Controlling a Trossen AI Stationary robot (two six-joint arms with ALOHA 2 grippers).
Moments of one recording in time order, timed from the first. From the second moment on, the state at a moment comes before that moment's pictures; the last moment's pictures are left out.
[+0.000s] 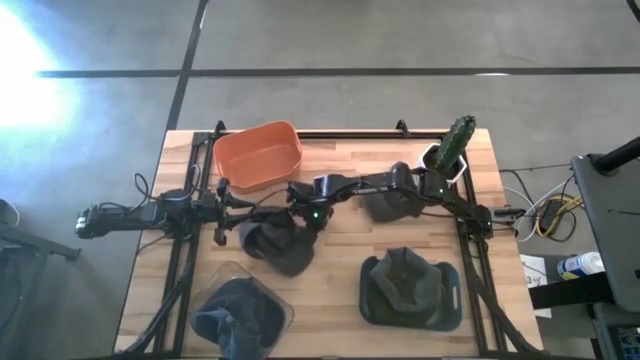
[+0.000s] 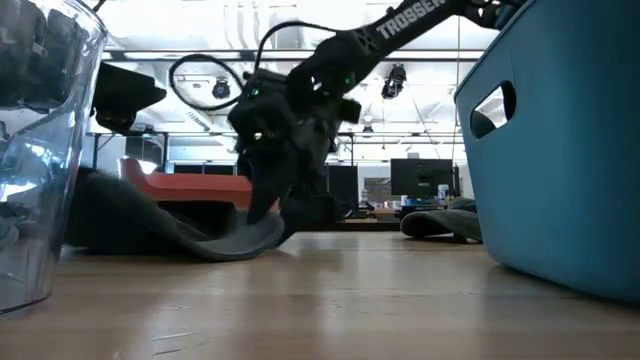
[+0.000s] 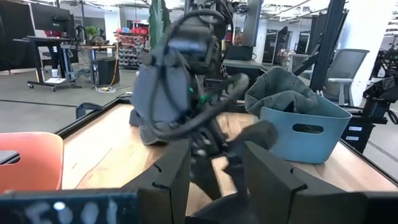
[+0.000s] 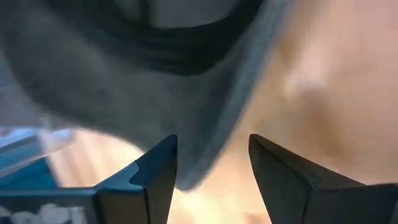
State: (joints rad) left arm 0.03 0.05 0.01 0.02 -0.03 -0.06; right arm -0.10 2.38 1.87 -0.74 -0.57 0.50
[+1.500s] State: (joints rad) left arm 0.03 0.06 0.01 0.02 -0.03 -0.06; right arm -0.18 2.14 2.19 -0.57 0.71 -0.45
